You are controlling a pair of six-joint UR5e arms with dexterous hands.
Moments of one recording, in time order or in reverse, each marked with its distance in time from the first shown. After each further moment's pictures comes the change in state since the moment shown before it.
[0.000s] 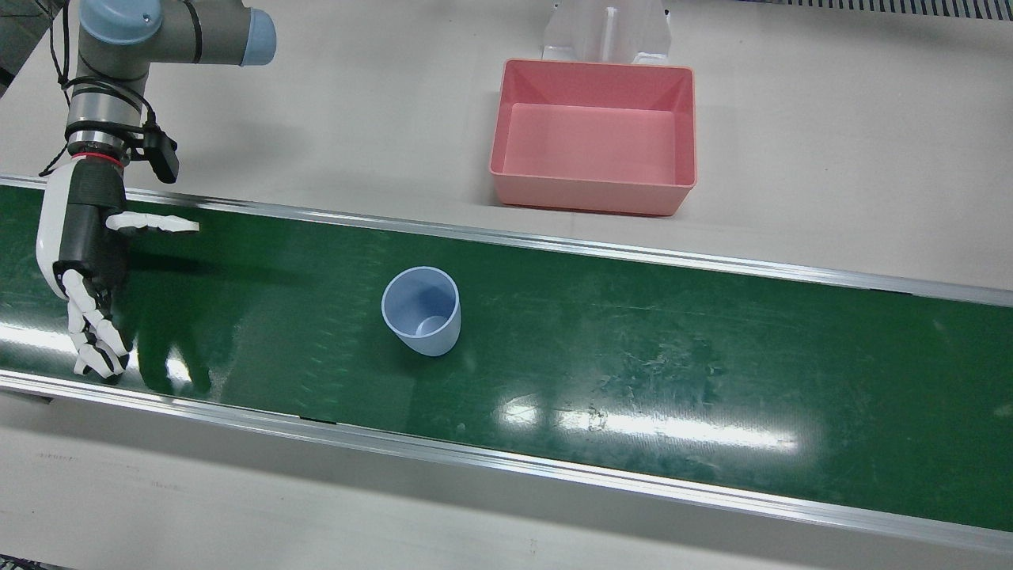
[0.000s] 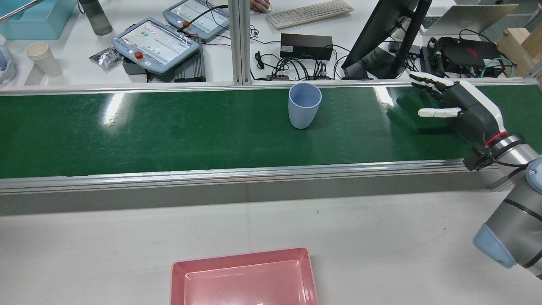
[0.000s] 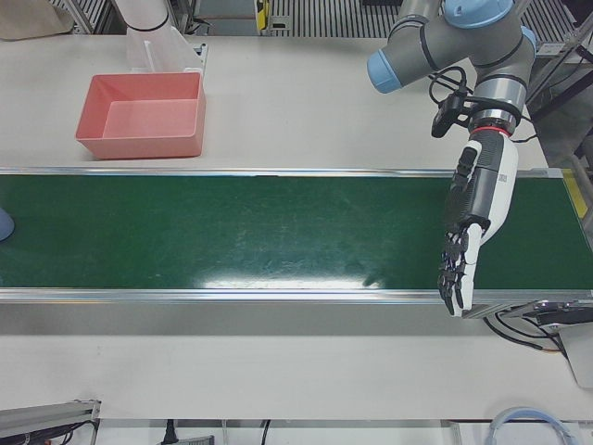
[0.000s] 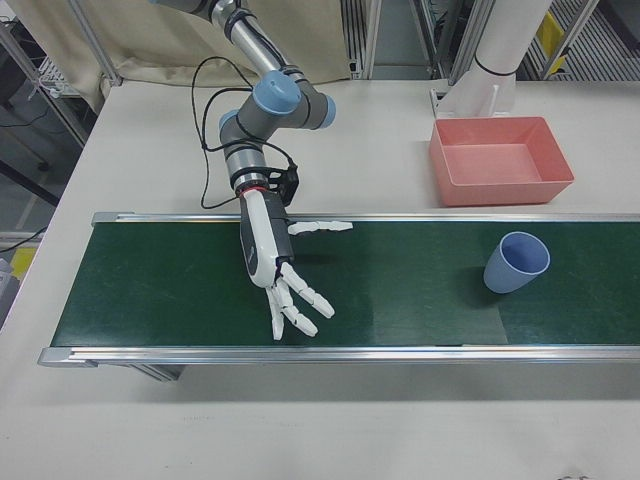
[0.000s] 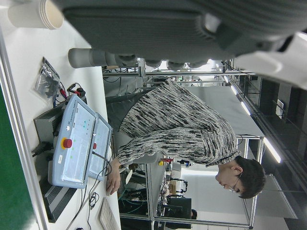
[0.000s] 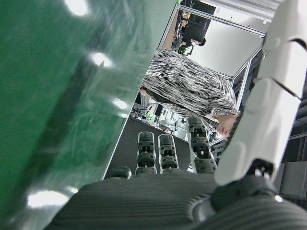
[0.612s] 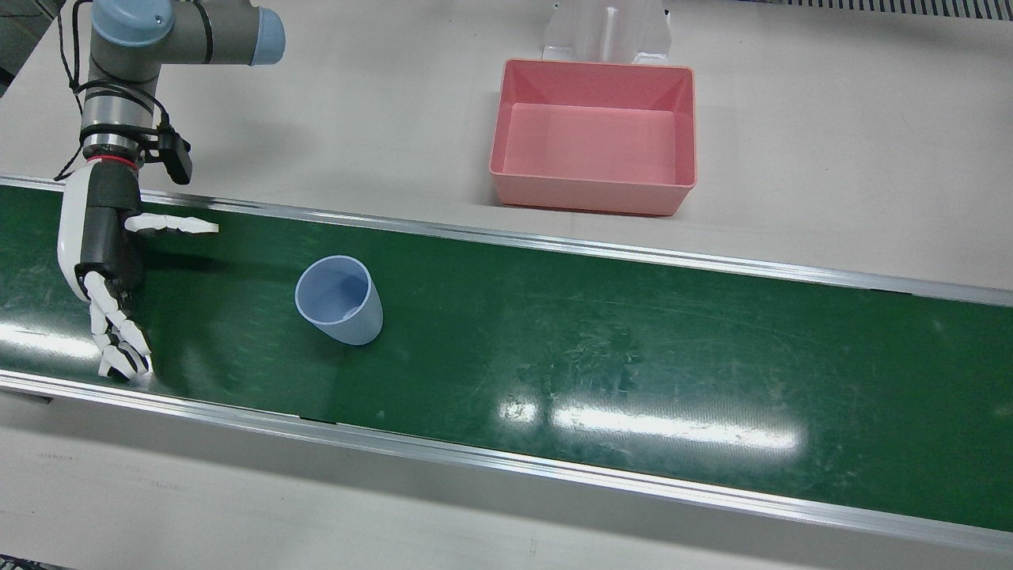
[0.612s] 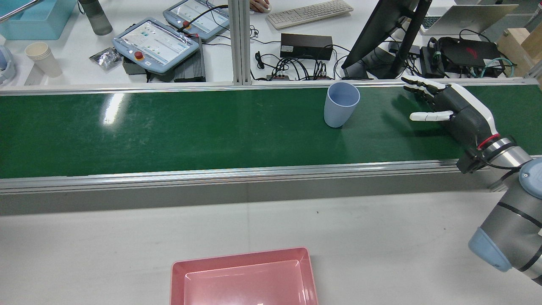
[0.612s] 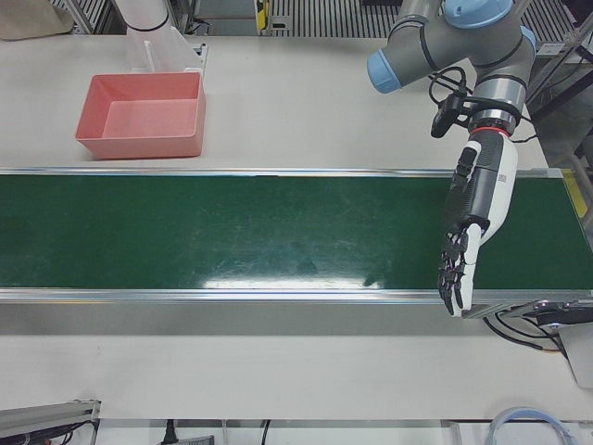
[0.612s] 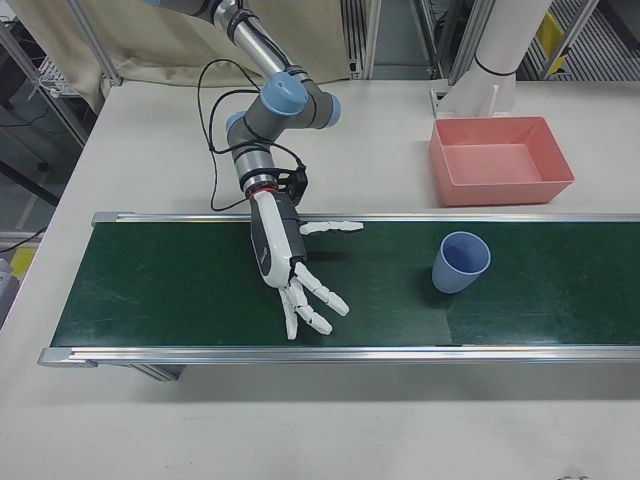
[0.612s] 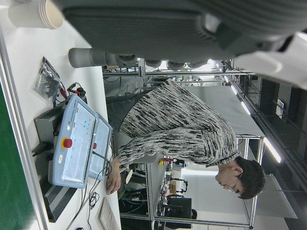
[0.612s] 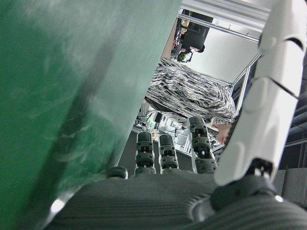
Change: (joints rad) left arm 0.001 0.000 0.000 0.000 0.000 0.000; right arm -0.027 0.008 0.006 -0.001 0.003 -0.004
